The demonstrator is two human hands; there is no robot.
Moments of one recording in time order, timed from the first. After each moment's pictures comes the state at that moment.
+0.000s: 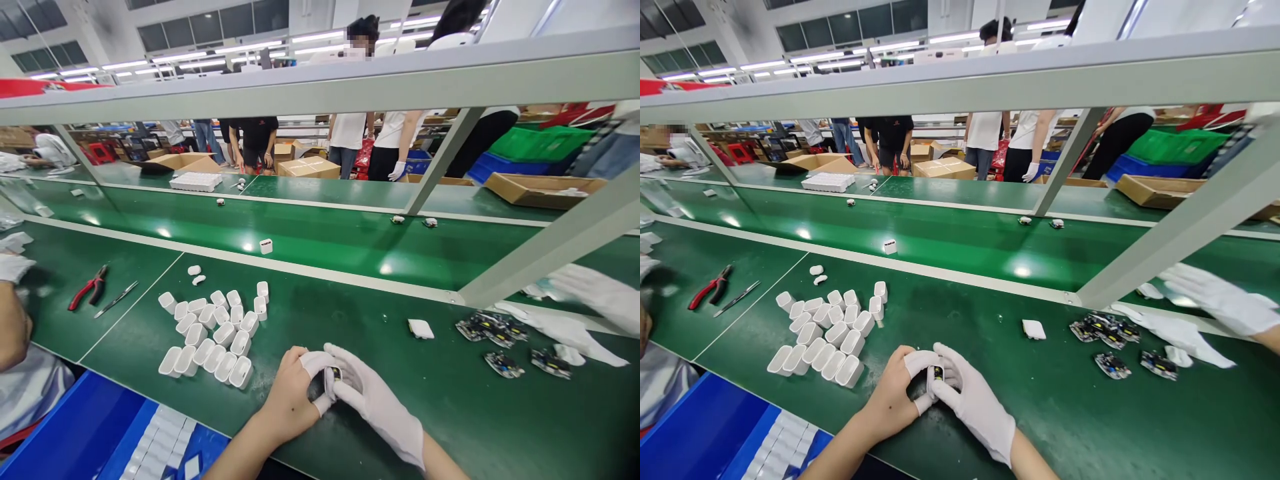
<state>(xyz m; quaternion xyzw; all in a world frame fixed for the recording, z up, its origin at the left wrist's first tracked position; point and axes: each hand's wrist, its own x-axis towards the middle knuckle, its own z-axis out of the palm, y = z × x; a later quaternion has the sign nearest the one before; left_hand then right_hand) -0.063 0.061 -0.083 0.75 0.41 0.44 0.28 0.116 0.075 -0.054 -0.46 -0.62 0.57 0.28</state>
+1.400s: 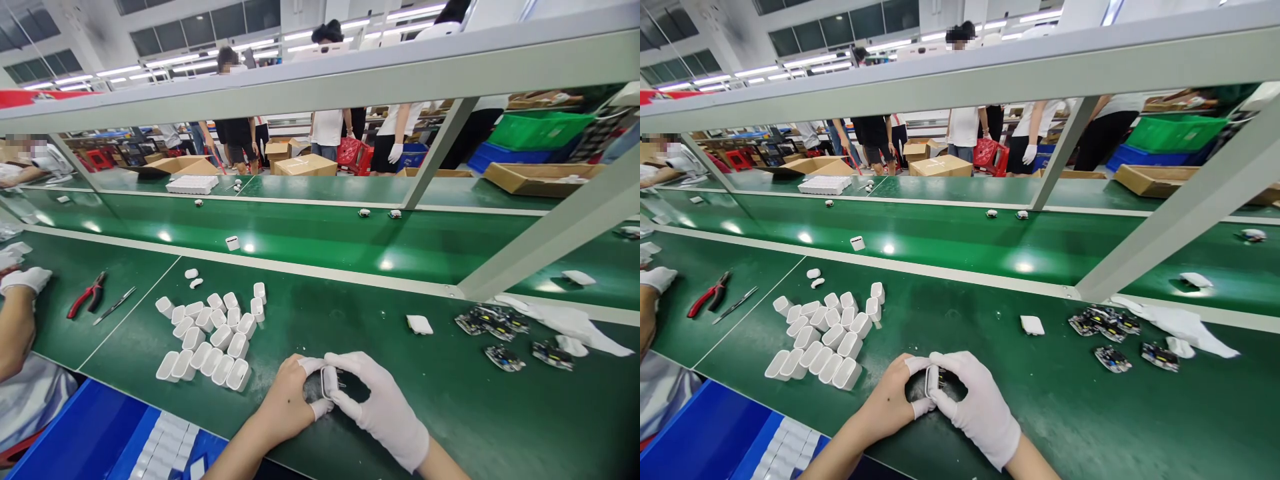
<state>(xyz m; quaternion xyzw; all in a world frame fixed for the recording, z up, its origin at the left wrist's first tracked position) -0.062 0.061 -0.082 0.72 0.45 0.37 0.39 0.123 0.073 -0.045 -0.40 -0.82 0.22 0.33</state>
